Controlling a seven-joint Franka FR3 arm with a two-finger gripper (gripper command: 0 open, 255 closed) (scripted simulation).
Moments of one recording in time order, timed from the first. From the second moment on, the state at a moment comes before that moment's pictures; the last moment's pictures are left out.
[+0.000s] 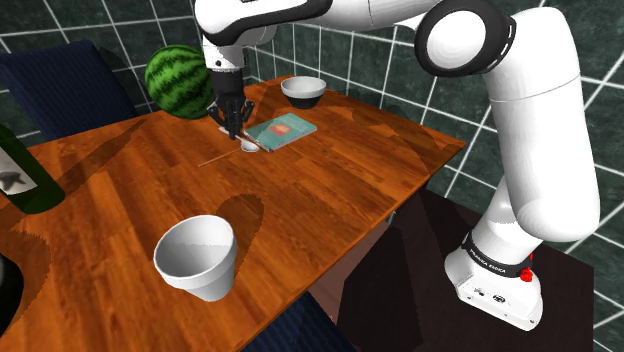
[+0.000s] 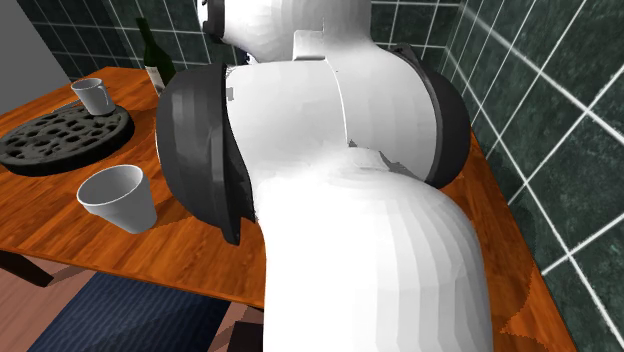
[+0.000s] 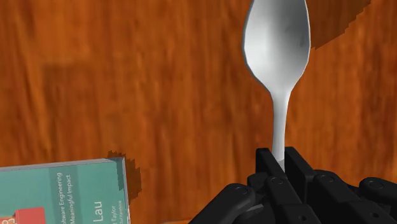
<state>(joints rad) 0.18 0.57 0.16 -1.22 0.11 1.71 0.38</state>
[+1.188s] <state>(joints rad) 0.07 0.45 0.13 -1.27 0.13 1.61 0.26</state>
